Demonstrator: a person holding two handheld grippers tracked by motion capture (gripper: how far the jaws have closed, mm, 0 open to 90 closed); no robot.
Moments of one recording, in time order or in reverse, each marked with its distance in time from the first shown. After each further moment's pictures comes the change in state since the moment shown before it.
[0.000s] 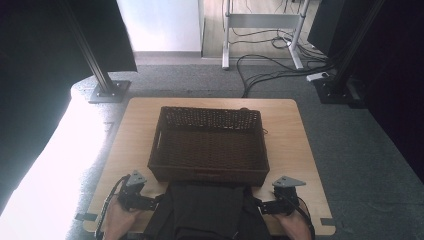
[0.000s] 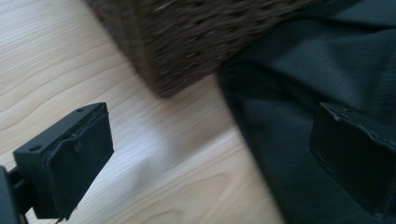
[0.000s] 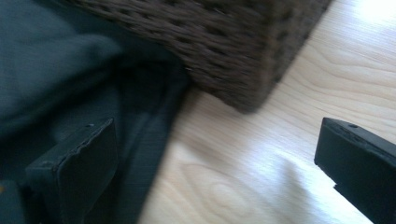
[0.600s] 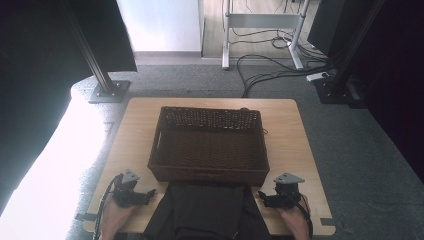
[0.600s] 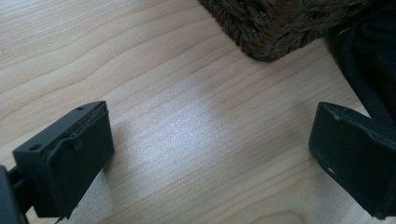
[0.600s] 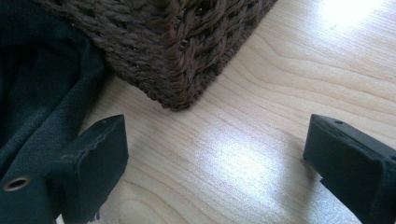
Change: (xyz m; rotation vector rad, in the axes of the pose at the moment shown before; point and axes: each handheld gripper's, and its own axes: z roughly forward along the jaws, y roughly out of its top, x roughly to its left) left arm 0.050 -0.032 0.024 0.021 0.118 -0.053; right arm -0.030 -0.009 0.022 0.003 -0.123 -0.050
